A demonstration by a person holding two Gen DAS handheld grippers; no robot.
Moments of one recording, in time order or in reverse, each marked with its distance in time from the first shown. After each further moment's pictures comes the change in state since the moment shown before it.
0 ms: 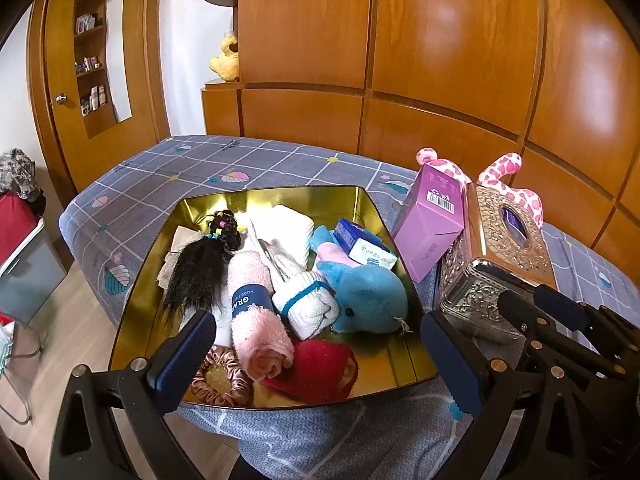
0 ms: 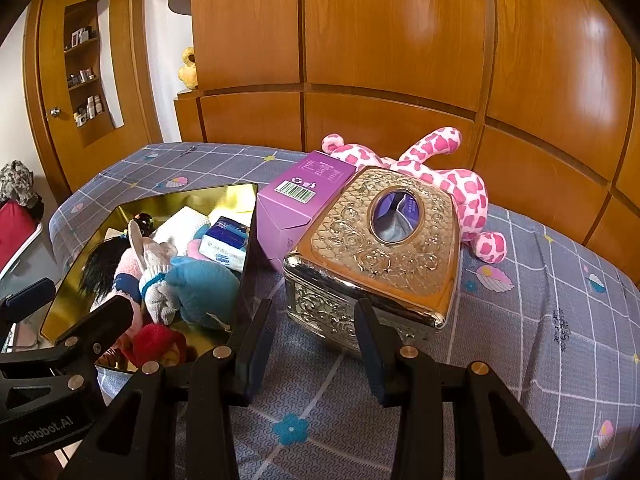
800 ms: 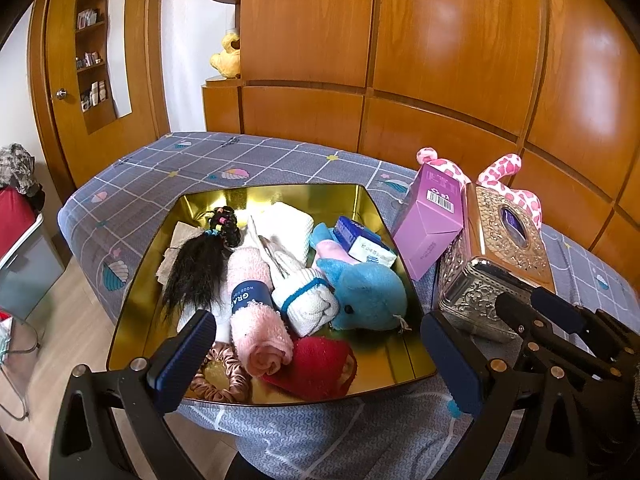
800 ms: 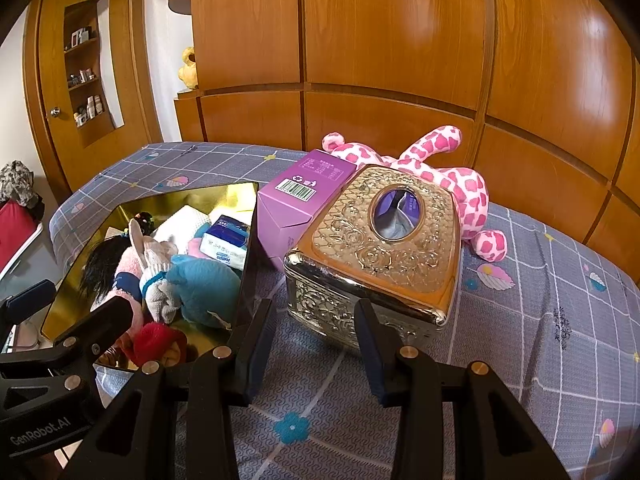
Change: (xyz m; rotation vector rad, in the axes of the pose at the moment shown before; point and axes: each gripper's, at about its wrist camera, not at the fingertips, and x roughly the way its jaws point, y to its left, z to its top) left arm -0.001 0.001 -0.001 -0.011 0.006 -0.007; right arm 0.000 0.000 -0.001 0.002 0.002 0.001
